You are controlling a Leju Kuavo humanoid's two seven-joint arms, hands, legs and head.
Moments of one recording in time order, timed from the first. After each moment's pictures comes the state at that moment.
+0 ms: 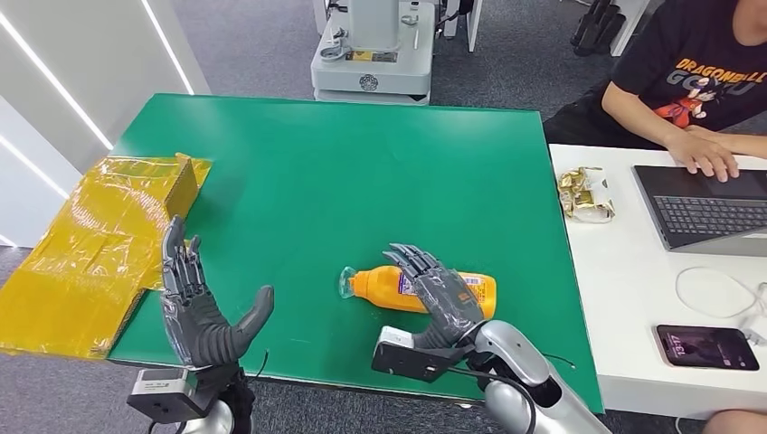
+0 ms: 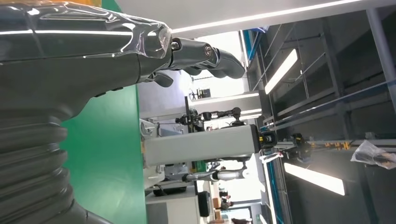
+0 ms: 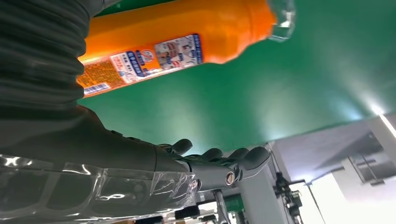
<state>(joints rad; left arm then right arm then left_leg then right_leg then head) 0.13 -0.12 -0.35 -1.77 -0.11 0.48 -0.70 -0.42 -0.21 0.74 -1.35 0.68 0.01 0.01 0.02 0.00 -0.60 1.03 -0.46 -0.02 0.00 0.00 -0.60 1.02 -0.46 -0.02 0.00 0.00</state>
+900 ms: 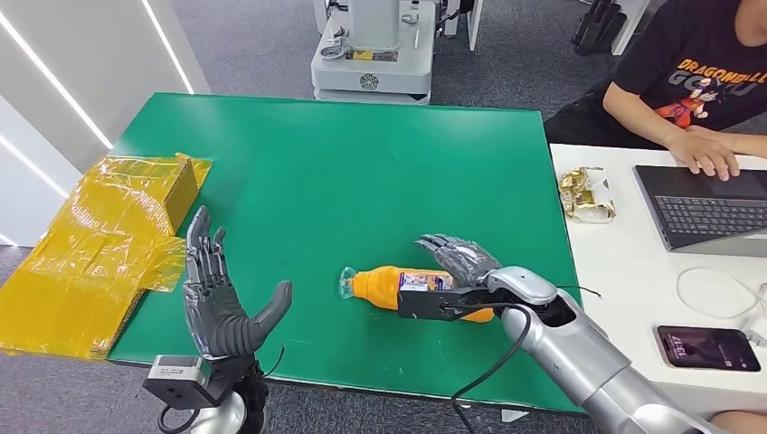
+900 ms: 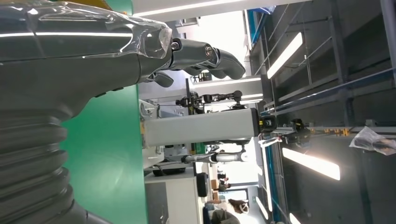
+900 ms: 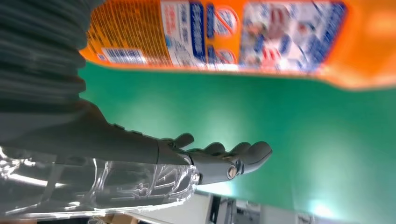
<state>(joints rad) 0.09 -0.17 -0.35 -1.72 -0.11 0.41 -0.70 -0.73 -0.21 0.82 -0.94 0.64 0.29 0.00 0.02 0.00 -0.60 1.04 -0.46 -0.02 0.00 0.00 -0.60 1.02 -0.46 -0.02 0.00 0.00</state>
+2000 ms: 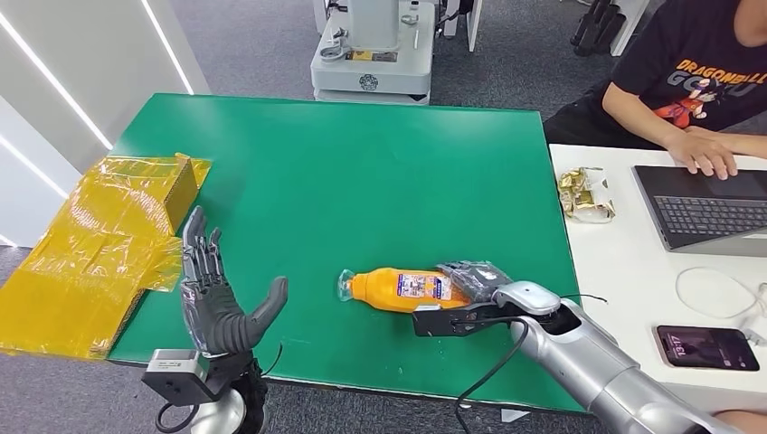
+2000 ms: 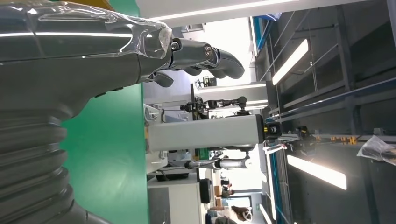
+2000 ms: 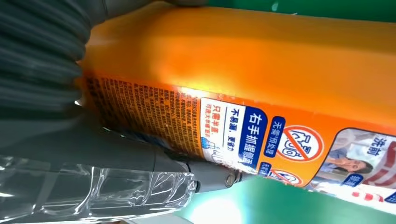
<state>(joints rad) 0.09 -0.19 -0.31 -1.72 -0.11 0.40 -0.69 -0.75 -0.25 0.95 -0.83 0.63 0.28 0.02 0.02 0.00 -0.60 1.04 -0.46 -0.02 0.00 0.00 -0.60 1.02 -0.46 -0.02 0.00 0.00</state>
